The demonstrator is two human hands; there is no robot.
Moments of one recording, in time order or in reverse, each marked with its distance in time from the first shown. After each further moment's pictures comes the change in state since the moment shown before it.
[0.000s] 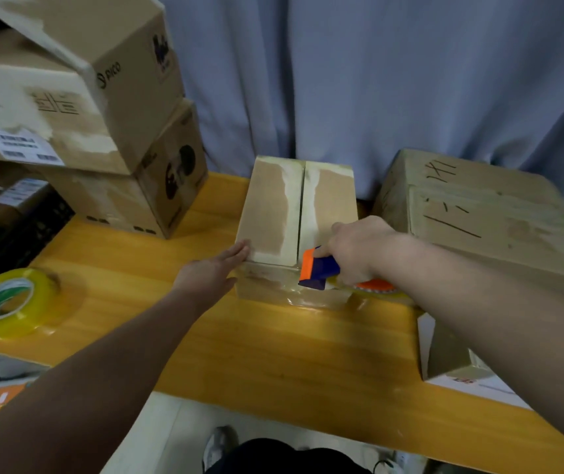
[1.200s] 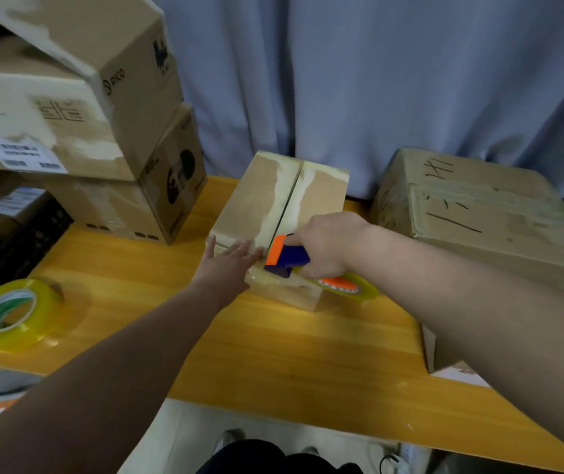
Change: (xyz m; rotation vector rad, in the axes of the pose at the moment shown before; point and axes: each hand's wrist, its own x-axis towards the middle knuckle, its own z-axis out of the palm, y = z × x) left_hand 0.010 0.015 -0.021 0.245 -0.137 0.022; right_hand 0.013 -0.033 -0.032 0.164 0.142 -0.007
